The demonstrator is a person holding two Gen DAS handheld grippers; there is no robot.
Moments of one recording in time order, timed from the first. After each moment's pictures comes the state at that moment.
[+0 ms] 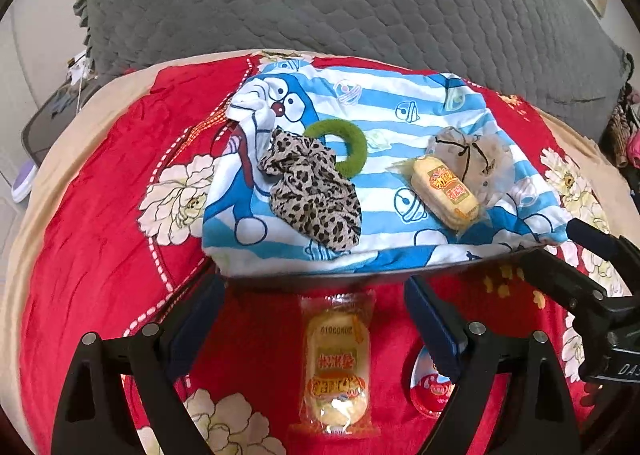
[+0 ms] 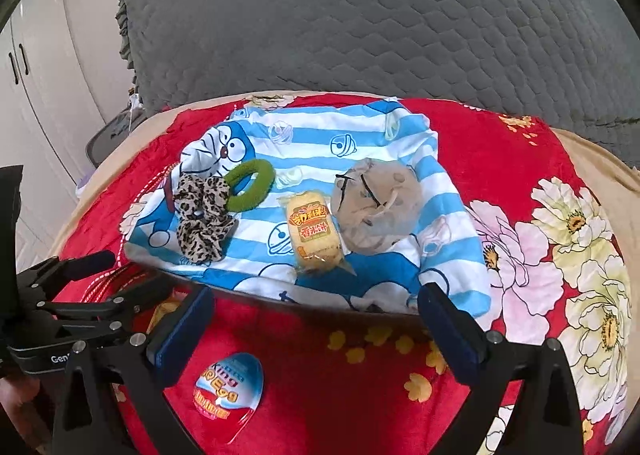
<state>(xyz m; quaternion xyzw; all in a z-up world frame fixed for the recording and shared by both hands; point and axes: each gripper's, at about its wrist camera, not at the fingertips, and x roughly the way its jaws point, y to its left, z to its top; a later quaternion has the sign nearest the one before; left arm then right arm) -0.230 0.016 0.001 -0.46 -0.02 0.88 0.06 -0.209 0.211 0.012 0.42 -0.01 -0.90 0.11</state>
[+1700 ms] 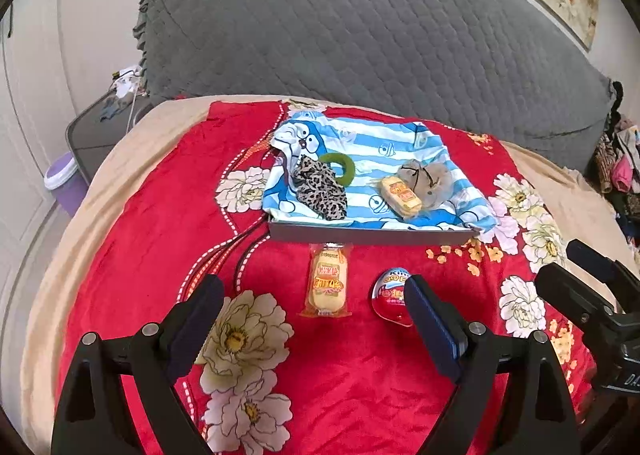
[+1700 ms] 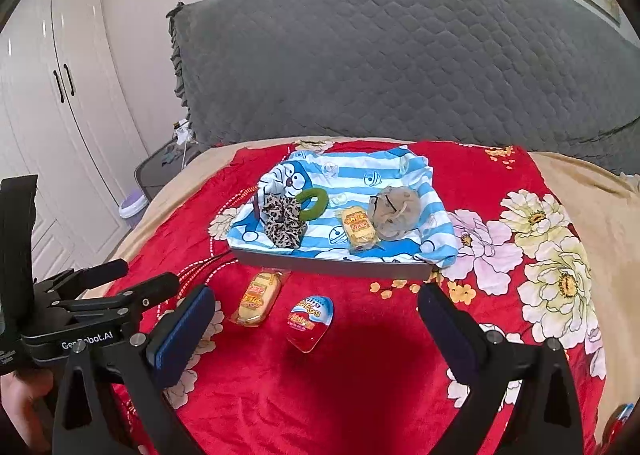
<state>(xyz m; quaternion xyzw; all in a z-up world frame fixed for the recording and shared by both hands) -0.080 -0.010 0.098 -0.40 -0.05 0.91 0.03 -0.068 0.209 0.101 0.35 -0.03 -0.93 0.14</state>
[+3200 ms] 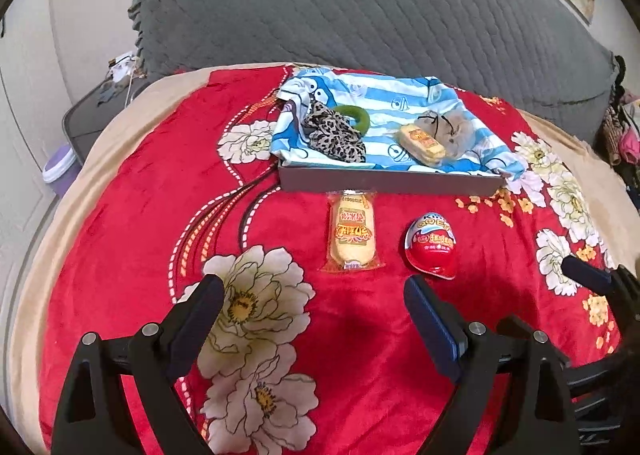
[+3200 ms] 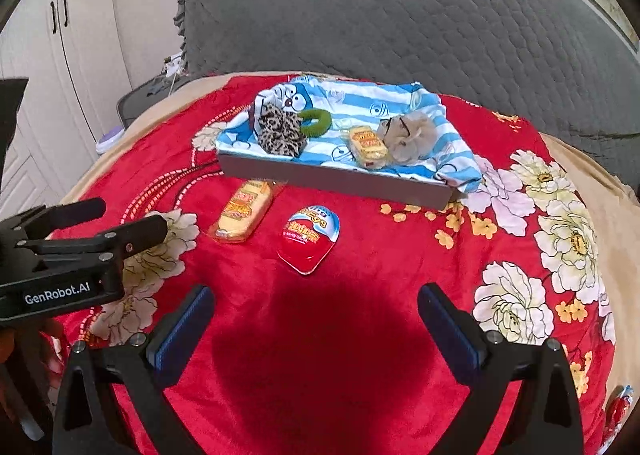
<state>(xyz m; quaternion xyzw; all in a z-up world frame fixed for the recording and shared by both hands) -0.077 -0.016 0.027 -0.43 -0.02 0.90 0.04 -0.054 0.166 0.013 0.42 0.05 -0.90 0.11</state>
